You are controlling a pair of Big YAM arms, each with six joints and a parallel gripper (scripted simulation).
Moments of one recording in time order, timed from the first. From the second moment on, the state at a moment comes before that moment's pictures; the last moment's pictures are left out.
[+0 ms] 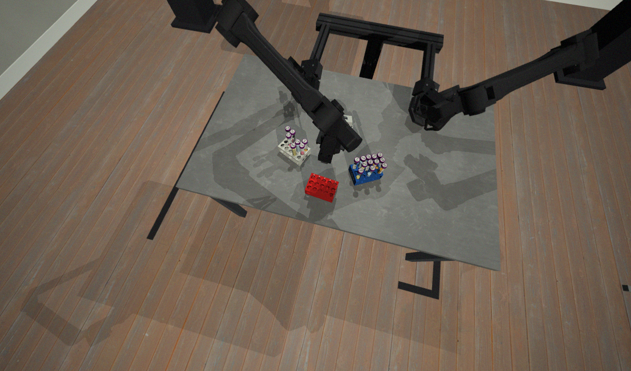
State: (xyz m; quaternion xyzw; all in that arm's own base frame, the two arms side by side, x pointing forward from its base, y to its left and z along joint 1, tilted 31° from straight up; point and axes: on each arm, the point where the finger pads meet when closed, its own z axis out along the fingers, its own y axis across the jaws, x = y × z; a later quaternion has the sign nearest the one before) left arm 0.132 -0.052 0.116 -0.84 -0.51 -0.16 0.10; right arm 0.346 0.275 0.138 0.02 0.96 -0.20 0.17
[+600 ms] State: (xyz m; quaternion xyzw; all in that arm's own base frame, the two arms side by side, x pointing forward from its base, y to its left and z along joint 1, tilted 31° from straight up) left arm 0.132 -0.052 0.116 -0.84 -0.51 -0.16 0.10; right arm 0.343 0.274 0.140 -0.15 0.95 -0.23 0.13
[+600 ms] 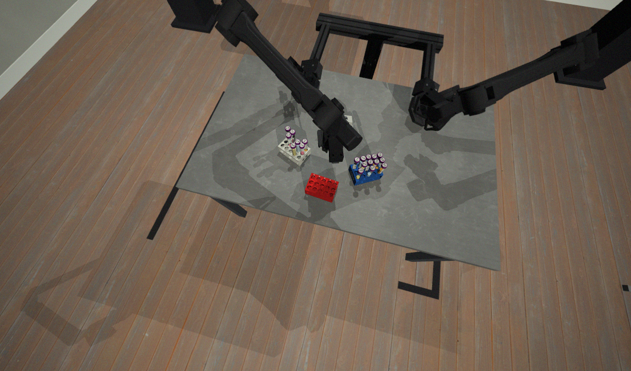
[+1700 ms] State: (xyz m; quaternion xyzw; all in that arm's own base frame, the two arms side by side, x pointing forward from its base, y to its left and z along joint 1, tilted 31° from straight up) left arm 0.132 -0.052 0.116 -0.84 -0.51 -0.16 0.10; right arm 0.267 0.140 0.170 -0.17 0.95 -0.23 0.13
